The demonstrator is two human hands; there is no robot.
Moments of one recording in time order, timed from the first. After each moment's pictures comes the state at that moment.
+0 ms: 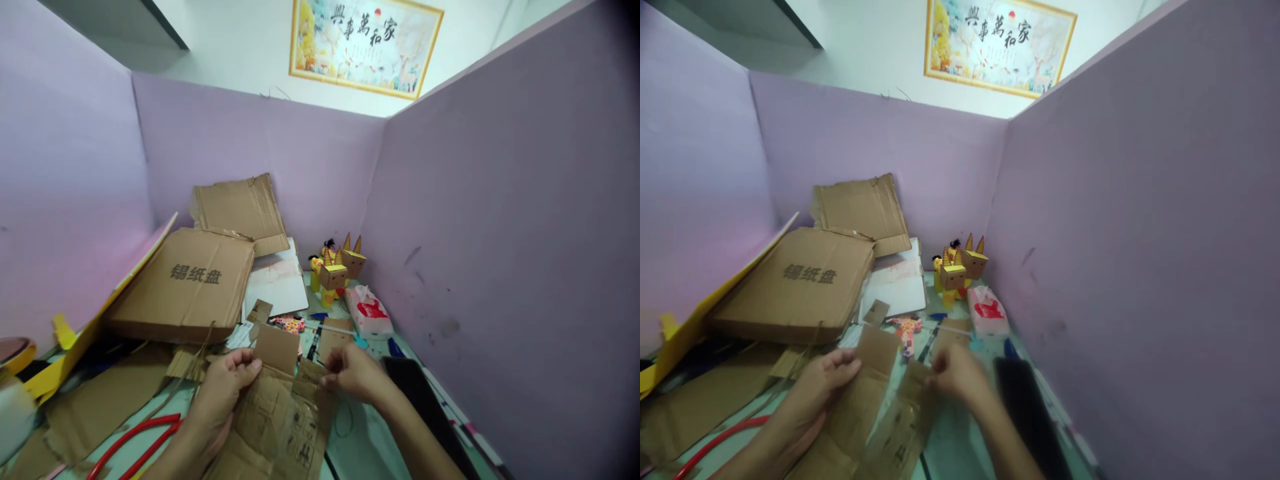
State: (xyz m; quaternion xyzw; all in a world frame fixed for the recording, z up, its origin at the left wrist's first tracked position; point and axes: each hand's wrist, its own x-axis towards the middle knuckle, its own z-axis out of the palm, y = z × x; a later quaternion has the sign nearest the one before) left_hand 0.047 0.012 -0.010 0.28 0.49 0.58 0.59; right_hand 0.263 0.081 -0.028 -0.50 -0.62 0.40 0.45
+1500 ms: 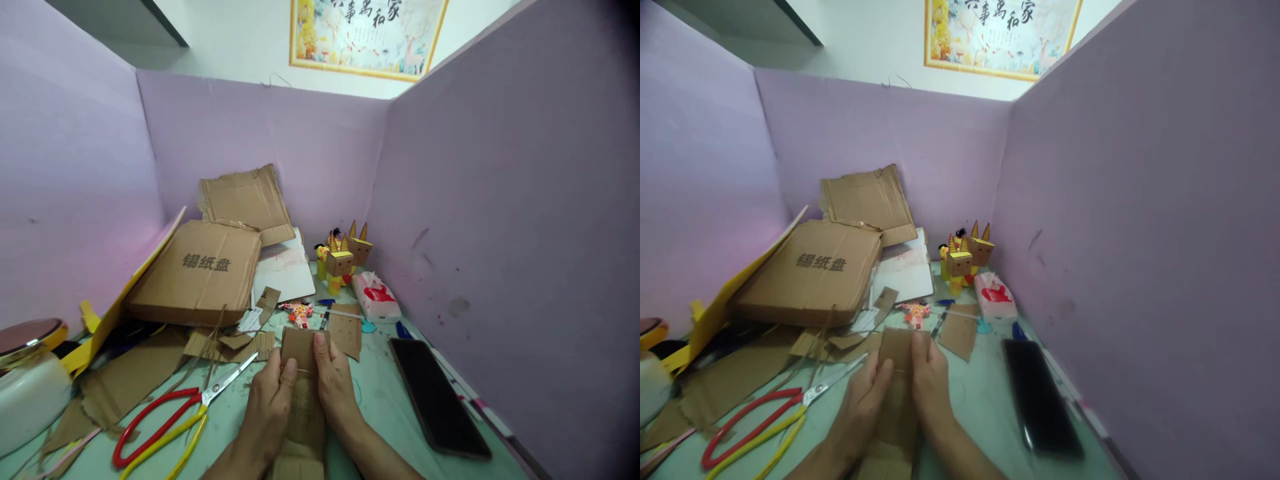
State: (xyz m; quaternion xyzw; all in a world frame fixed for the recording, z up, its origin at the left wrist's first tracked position) left_hand 0.090 -0.018 -0.032 0.57 0.58 0.48 0.32; right_hand 0.192 0.026 -0.046 -0.40 -0.51 0.51 0.57
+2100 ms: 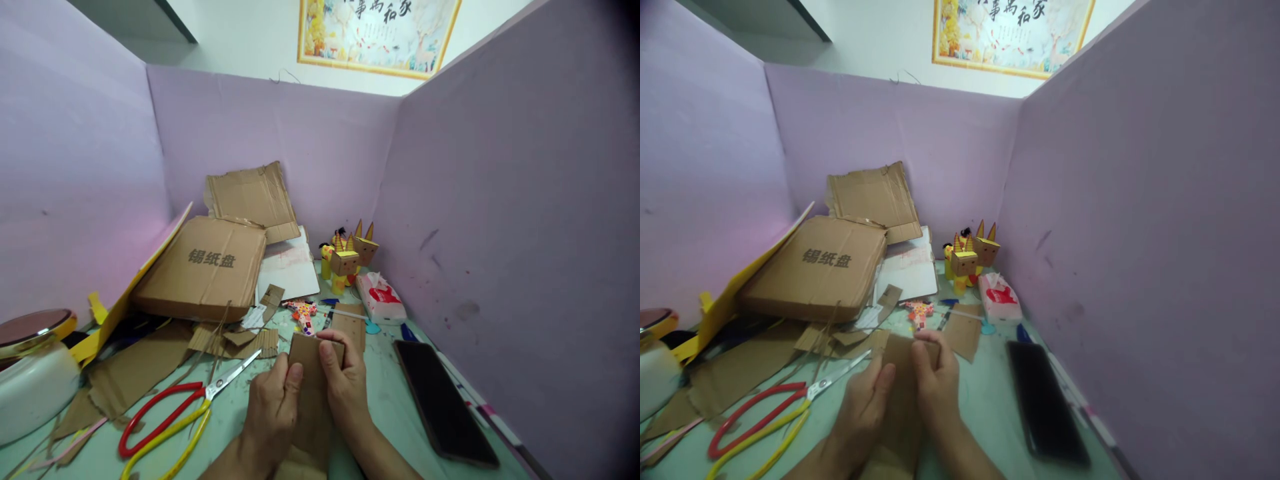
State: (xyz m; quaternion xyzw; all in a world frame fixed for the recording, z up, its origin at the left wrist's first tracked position) left_hand 0.088 -0.019 -0.042 0.64 0.59 0.45 0.21; right_hand 0.201 0.017 -0.035 -0.40 -0.54 0.39 0.63
